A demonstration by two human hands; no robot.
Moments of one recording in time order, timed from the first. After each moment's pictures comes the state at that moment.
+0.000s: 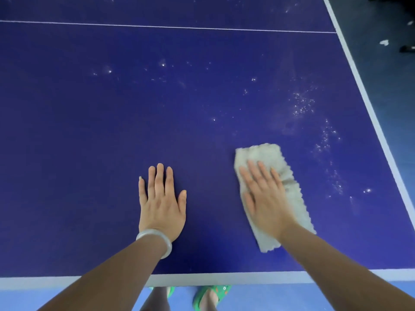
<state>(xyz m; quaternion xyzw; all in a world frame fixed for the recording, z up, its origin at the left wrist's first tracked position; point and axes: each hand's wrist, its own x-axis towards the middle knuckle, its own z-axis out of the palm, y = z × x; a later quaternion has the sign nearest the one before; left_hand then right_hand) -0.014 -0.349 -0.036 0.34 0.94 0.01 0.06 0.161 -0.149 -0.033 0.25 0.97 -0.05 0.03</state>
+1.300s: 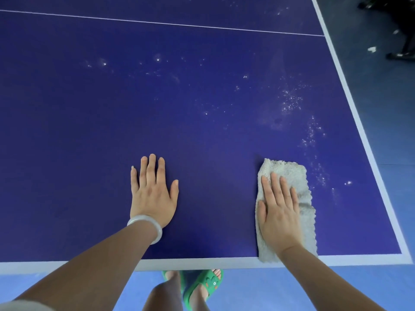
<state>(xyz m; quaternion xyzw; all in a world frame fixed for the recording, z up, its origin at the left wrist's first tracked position) -0.013 -0.350 -0.034 0.34 0.94 0.03 0.06 0.228 -0.170 -0.036 0.40 0.91 -0.04 0.02</state>
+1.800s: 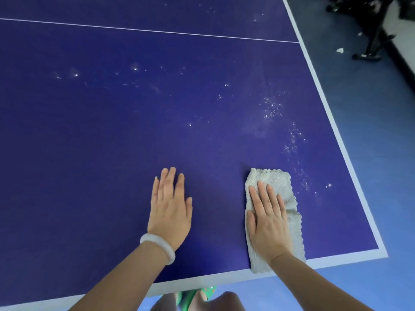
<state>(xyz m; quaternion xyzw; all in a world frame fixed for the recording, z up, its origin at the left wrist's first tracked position) 0.017 -0.308 -0.019 0.43 0.89 0.14 0.07 0.226 -0.171 -0.029 0.40 0.92 -0.04 0.02</state>
